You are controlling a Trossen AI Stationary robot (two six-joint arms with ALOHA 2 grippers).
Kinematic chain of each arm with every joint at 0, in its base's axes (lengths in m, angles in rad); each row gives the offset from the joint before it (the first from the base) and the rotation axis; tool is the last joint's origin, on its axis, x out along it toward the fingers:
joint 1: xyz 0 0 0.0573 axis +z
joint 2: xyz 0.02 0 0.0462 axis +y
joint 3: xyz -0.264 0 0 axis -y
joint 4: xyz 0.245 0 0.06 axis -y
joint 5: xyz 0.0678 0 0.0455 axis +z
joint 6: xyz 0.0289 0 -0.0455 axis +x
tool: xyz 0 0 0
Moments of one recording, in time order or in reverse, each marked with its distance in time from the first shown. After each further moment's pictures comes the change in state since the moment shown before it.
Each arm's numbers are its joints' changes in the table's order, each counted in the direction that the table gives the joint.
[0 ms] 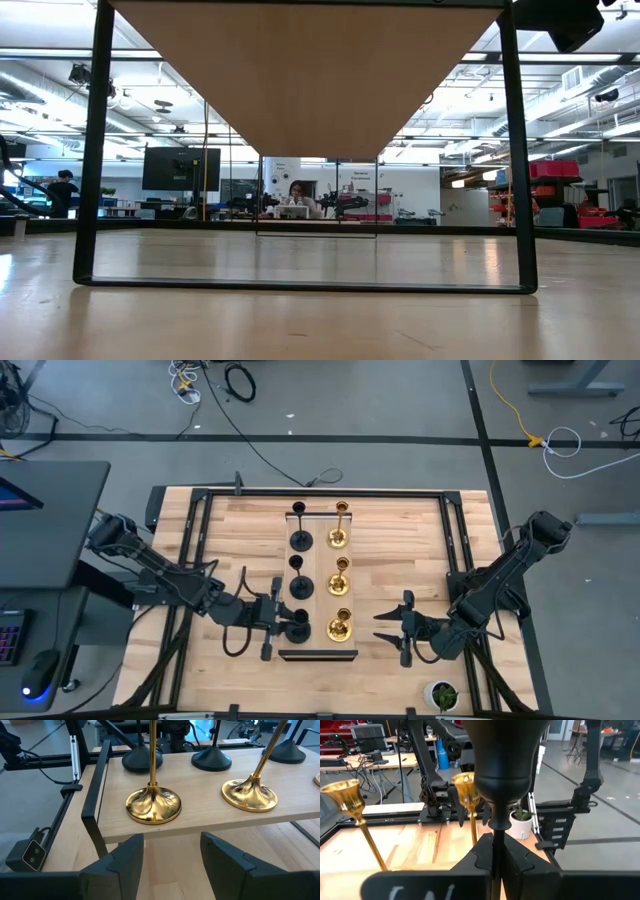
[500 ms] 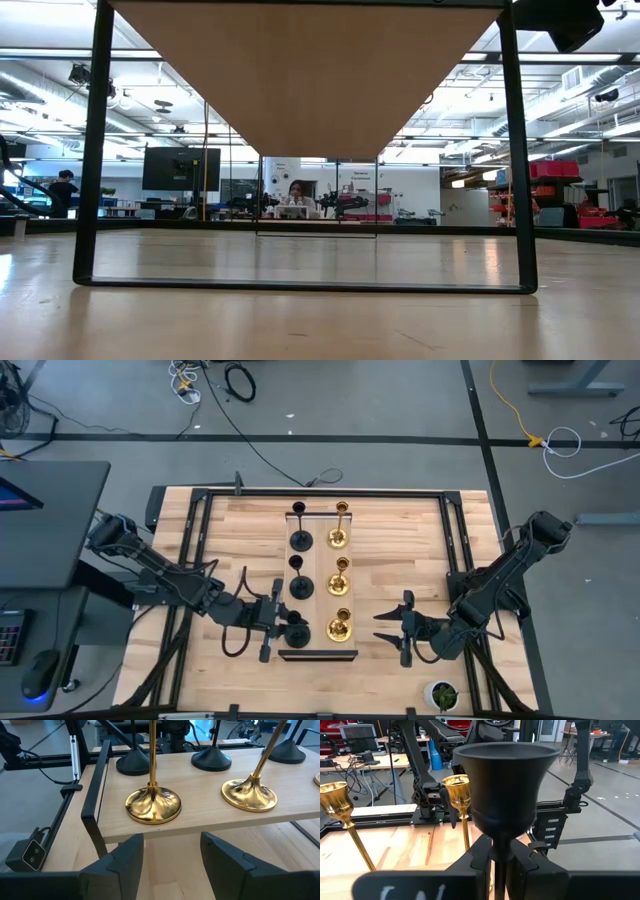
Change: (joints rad) left arm 0.000 0.000 0.000 0.007 -0.038 -0.002; right arm 0.000 0.000 0.000 0.000 0.000 0.000
